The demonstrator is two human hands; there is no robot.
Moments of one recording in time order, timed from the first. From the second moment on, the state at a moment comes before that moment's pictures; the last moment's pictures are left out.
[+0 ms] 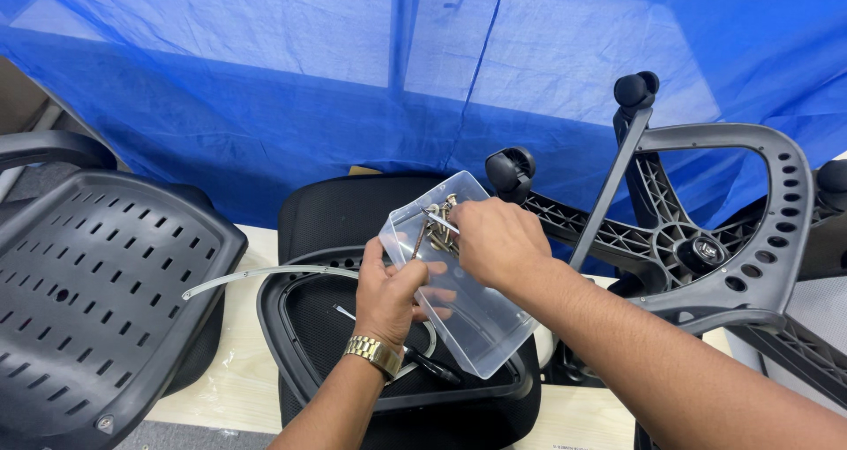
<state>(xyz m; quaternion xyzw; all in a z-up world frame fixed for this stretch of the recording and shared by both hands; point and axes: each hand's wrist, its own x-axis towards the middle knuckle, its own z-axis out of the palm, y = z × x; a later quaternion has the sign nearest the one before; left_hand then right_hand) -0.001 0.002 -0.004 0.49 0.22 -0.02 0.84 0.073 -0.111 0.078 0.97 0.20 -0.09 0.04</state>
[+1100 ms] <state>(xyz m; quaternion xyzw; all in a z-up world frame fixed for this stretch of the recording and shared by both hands) -0.002 0.011 -0.001 0.51 0.23 -0.03 0.83 0.075 -0.116 0.070 0.95 0.27 -0.11 -0.03</state>
